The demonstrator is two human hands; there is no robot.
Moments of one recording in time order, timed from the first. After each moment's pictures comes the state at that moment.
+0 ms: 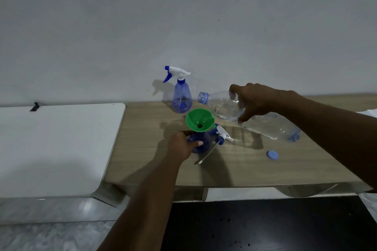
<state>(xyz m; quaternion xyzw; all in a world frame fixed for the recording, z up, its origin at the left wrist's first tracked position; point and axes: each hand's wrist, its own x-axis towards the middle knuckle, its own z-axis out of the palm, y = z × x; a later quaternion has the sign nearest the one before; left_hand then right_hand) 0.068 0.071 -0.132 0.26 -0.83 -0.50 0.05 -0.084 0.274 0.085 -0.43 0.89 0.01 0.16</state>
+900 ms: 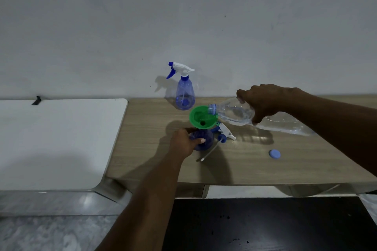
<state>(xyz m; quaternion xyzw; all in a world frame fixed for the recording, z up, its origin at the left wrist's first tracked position) 0.070 0.072 -0.129 0.25 -0.83 -0.49 0.04 -0.083 0.277 0.087 -0.44 0.87 0.17 0.14</state>
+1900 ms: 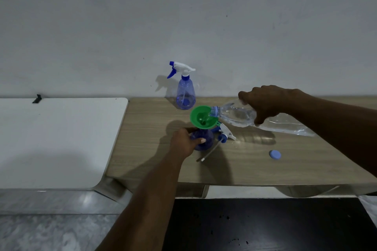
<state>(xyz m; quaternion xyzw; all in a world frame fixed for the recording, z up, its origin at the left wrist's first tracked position) 0.069 0.073 -0.128 0.24 -0.84 -0.49 0.06 -0.077 0.277 0.091 -0.43 0.87 0.20 0.13</state>
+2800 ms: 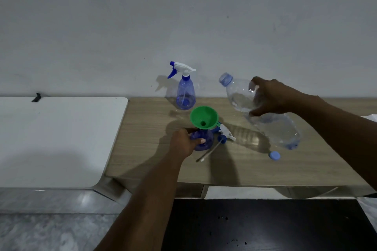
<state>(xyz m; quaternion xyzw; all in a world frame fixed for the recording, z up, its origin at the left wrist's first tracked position) 0.071 0.073 -0.129 0.24 -0.82 -0.51 0.06 -0.101 0.303 0.078 -0.39 0.91 -0.10 0.11</state>
